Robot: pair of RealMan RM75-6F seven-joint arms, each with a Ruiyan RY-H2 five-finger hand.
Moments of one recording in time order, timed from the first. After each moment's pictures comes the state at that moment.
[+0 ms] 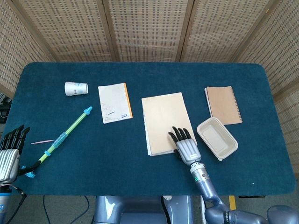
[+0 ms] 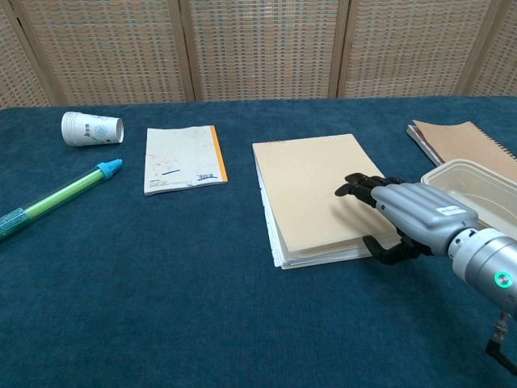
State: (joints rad) left arm -0.07 -1.14 -0.06 -1.76 1.46 1.51 0.14; right arm 0.50 -1.82 0.15 -1.29 -1.30 1.11 -0.39
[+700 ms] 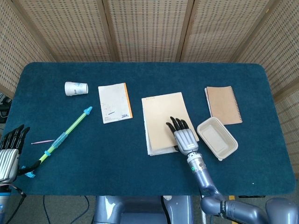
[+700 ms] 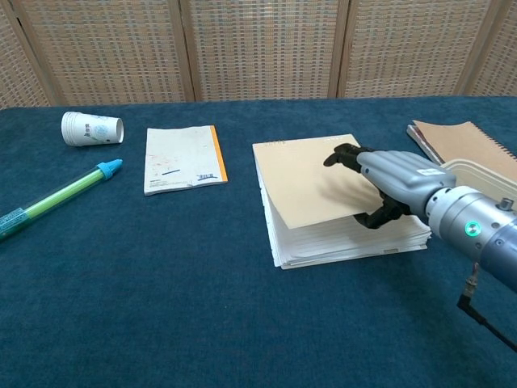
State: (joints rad) left arm -0.08 -1.13 -0.06 -1.76 1.46 1.50 0.12; right arm 0.59 -1.81 0.25 -1.30 -1.21 1.05 -0.41
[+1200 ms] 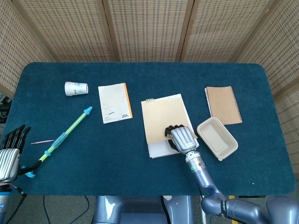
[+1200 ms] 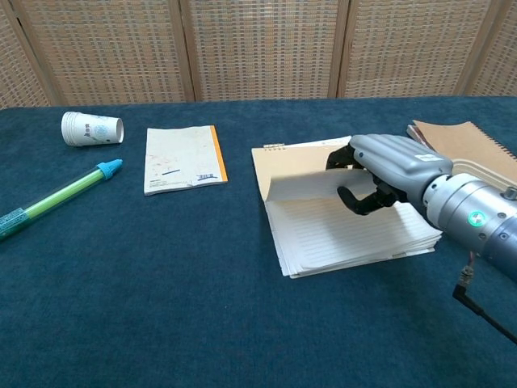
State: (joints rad) left arm -0.08 -1.13 -0.06 -1.76 1.46 1.49 0.12; right arm 0.60 -1.78 0.22 -1.33 -1.30 1.10 -0.31
